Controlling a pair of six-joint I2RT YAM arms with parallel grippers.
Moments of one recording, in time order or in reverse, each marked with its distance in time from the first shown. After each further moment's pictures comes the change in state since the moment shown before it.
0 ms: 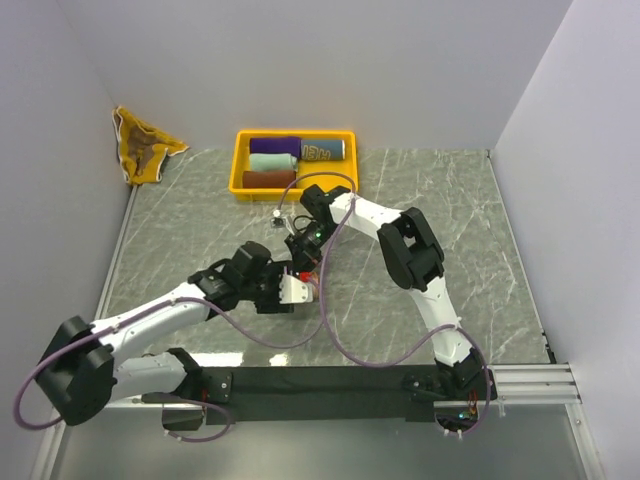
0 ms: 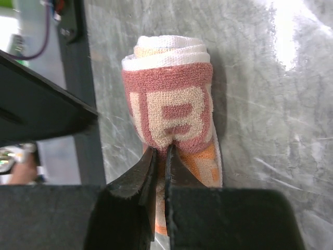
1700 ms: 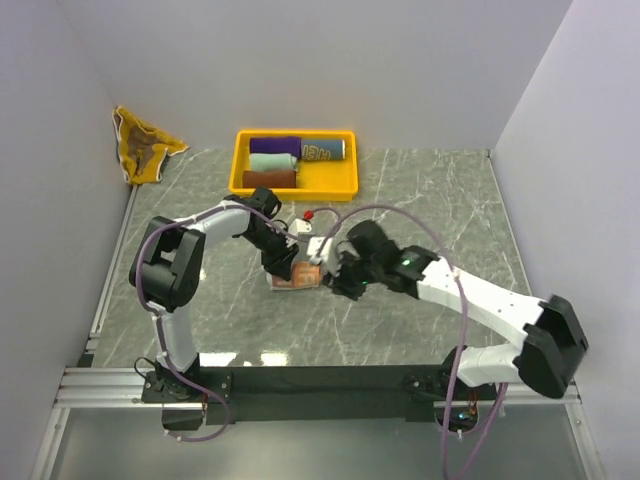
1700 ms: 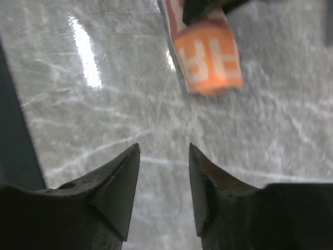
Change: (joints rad) left arm 0.296 0.788 0.631 -0.463 0.433 0.022; right arm 0.129 -1.082 -0.901 0.488 0.666 0.024
